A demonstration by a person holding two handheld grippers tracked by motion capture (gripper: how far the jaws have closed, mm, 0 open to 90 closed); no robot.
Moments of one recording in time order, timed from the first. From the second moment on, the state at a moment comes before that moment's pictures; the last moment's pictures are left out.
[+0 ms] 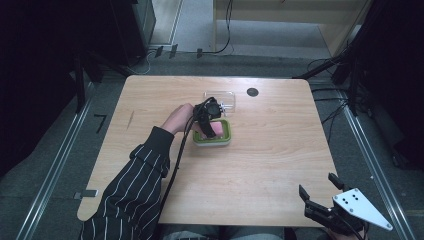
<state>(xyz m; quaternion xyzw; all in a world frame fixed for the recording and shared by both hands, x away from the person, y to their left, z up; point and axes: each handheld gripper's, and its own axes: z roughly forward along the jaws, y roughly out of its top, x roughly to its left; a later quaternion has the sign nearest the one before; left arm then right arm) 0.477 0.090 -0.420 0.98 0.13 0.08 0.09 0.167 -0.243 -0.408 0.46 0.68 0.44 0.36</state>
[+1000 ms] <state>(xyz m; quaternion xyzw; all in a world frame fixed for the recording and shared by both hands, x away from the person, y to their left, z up) 0.437 0.132 -0.412 0.96 0.27 0.06 0.06 0.170 -0.240 -0.407 0.45 0.69 0.45 0.35</state>
